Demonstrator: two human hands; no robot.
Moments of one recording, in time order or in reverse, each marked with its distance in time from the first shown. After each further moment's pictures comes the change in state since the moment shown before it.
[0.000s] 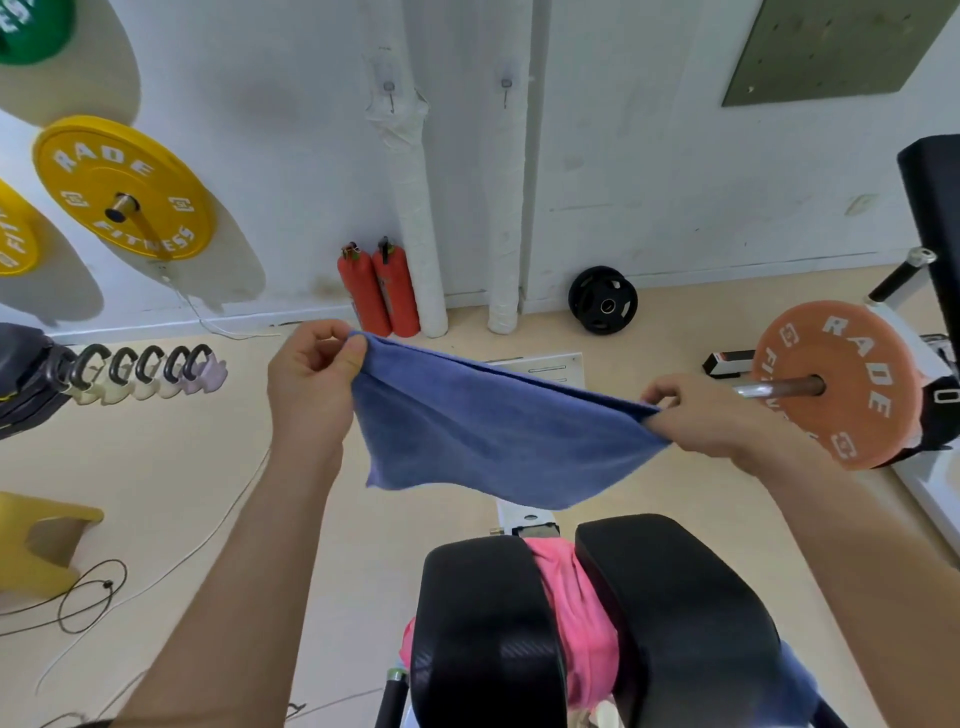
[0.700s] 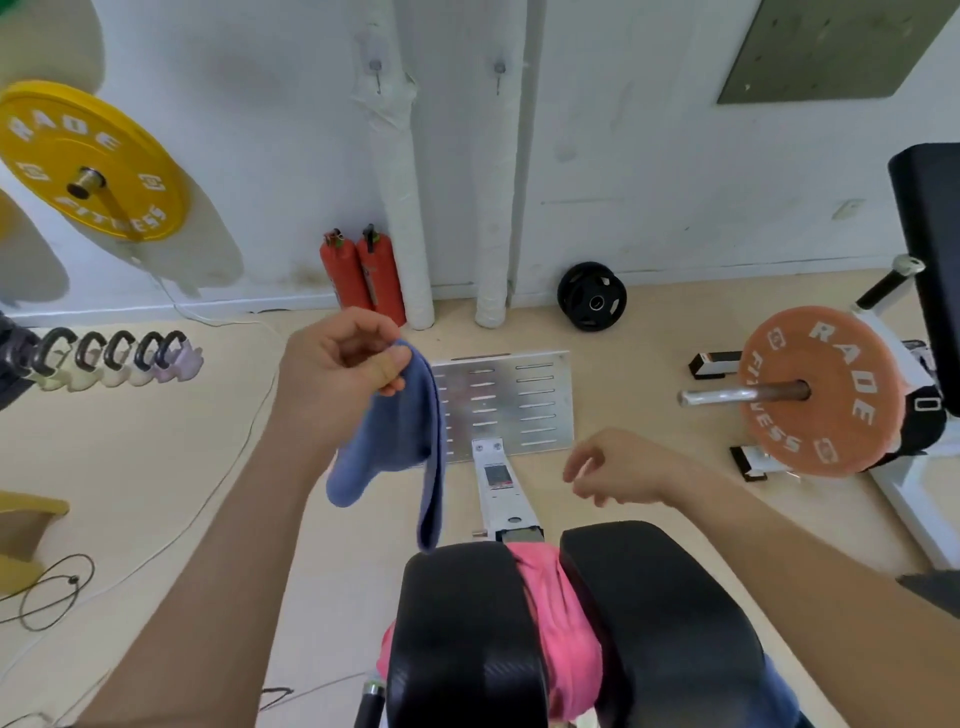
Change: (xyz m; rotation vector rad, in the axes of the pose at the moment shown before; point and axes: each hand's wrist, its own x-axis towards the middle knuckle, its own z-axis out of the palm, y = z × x) left_hand 0.001 0.023 0.021 0.094 -0.349 0.091; right_hand 0.041 0.006 0.051 -0.191 -0.321 -0.076
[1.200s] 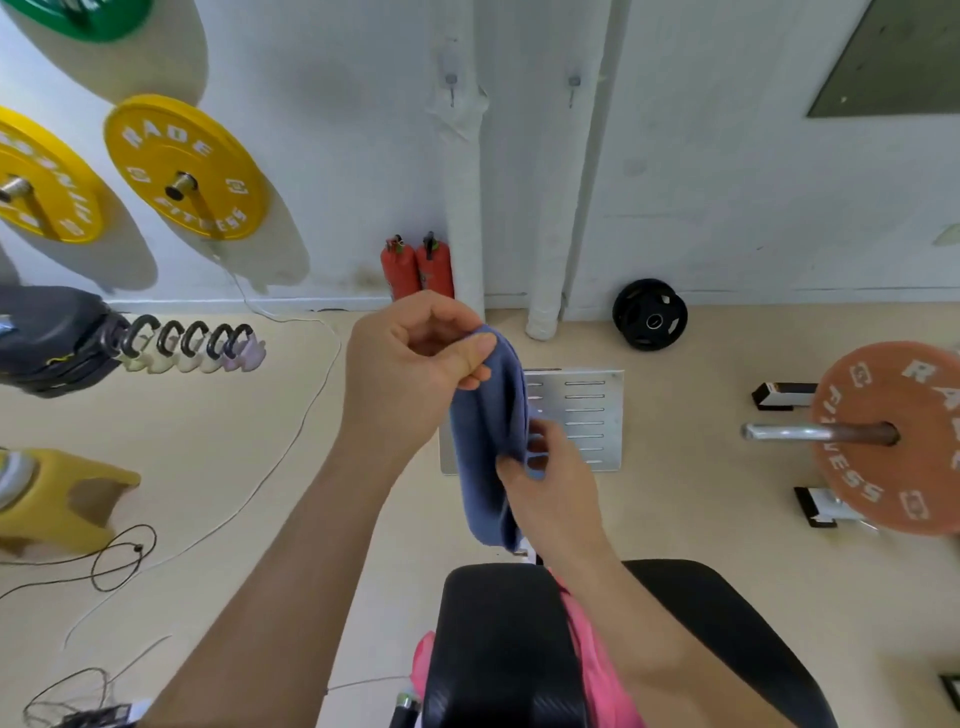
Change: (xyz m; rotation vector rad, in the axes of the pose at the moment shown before) left_hand 0.006 0.024 0.005 -0.031 0.114 0.115; right_hand 0.020 -0.106 0.085 0.639 0.550 -0.245
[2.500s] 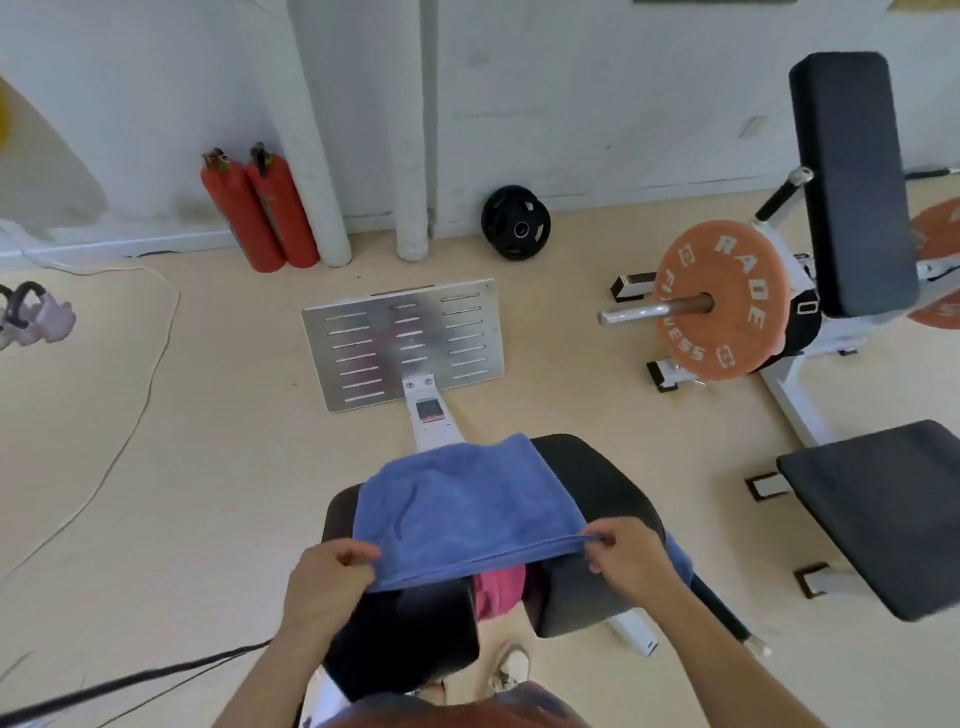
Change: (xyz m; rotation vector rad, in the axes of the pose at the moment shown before) left_hand -0.208 -0.200 0.031 0.465 -0.330 -0.861; right_hand -0.119 0.210 -0.151 -0.405 -0.070 0.562
